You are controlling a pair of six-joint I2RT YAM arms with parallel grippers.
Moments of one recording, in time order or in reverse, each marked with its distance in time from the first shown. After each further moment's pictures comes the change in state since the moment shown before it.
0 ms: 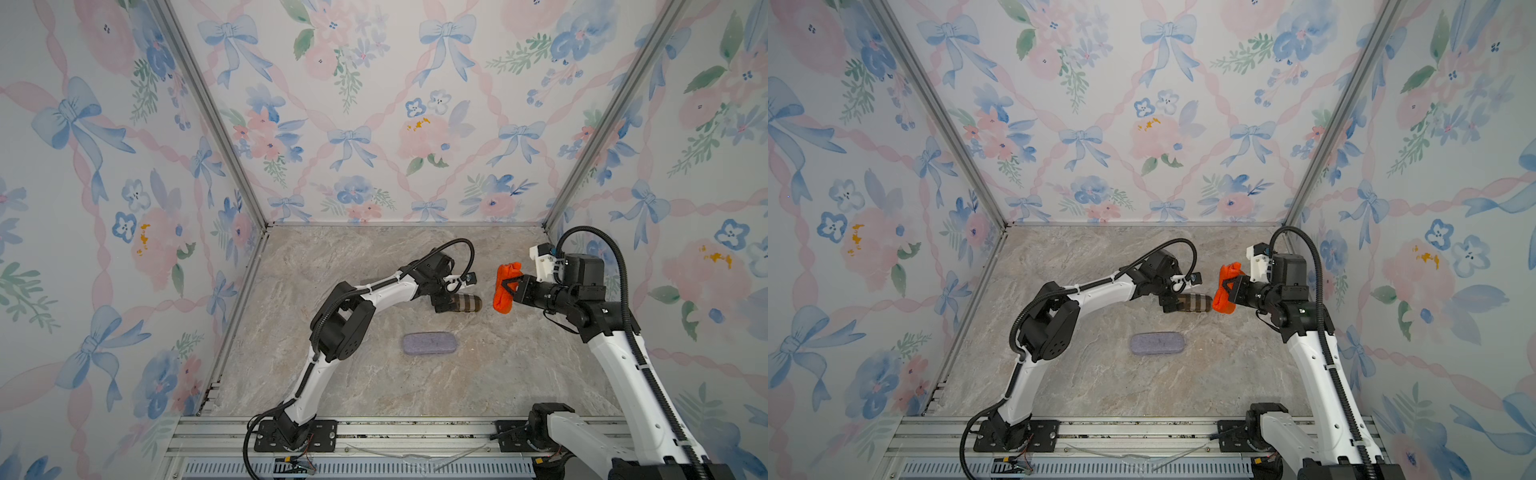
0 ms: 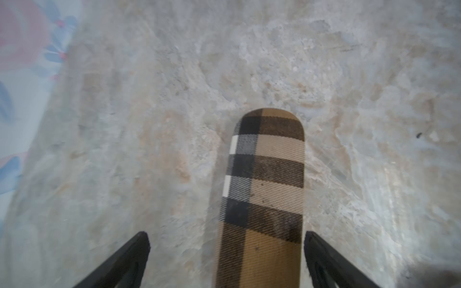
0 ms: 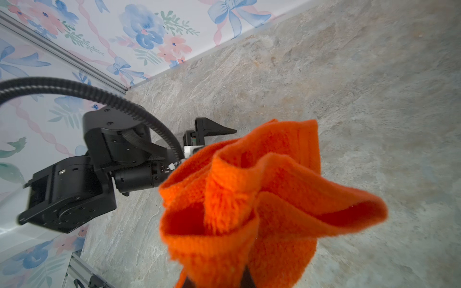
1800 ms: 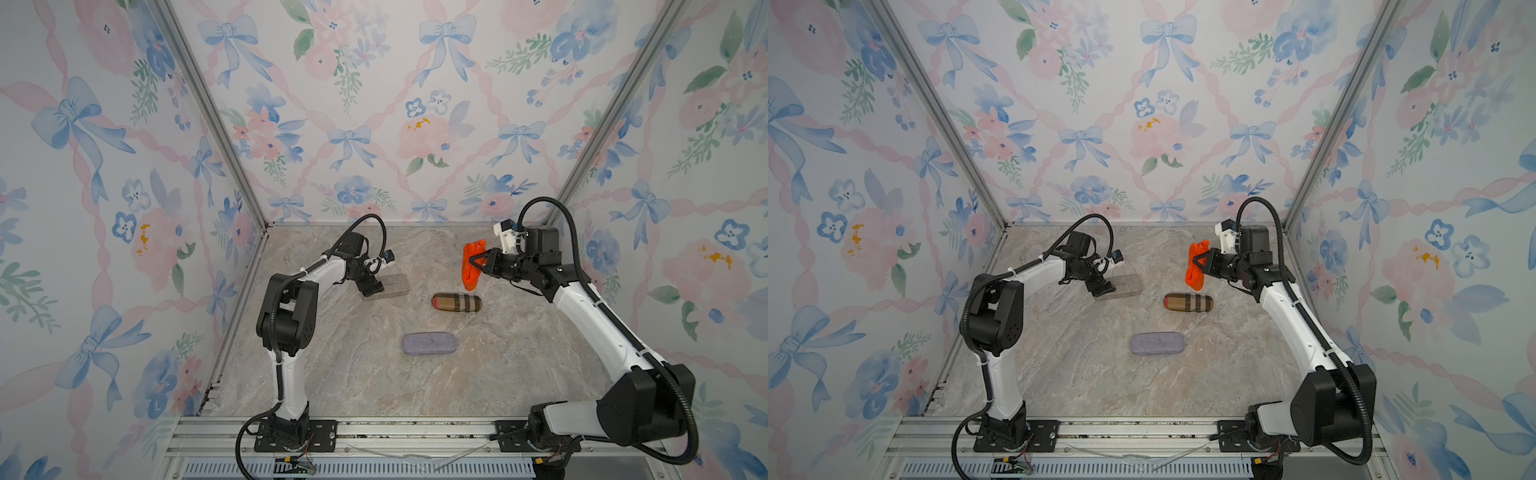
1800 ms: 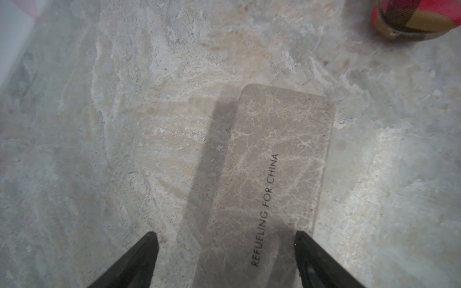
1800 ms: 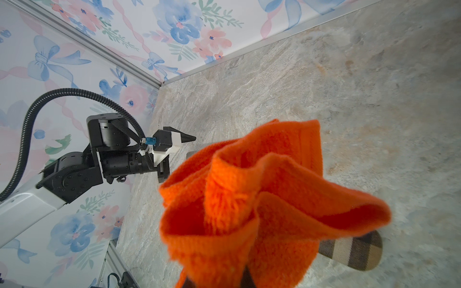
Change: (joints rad) left arm 0.491 -0.159 -0.277 -0.184 0.181 0.132; right arm 0.141 0.373 0.143 0.262 -0.100 0.108
